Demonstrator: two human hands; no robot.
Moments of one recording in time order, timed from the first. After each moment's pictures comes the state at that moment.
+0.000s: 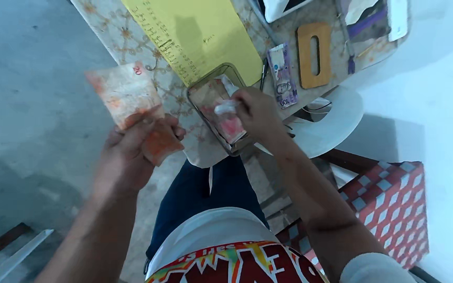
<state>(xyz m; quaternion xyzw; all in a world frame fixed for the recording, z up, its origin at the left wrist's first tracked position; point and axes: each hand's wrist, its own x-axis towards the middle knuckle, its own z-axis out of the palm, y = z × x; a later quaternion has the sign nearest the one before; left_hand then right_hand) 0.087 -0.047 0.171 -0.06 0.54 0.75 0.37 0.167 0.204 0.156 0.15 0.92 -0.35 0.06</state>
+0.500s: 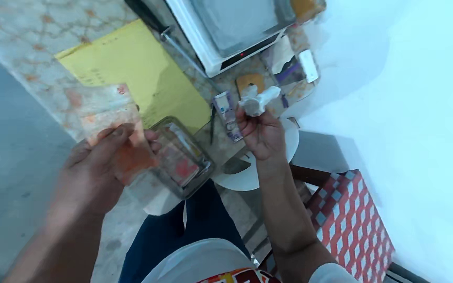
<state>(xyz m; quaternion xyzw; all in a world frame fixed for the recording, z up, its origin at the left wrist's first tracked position) 0.062 0.047 0.194 -0.02 0.58 0.73 0.36 0.188 0.299 0.213 0.28 0.22 -0.91 -0.22</state>
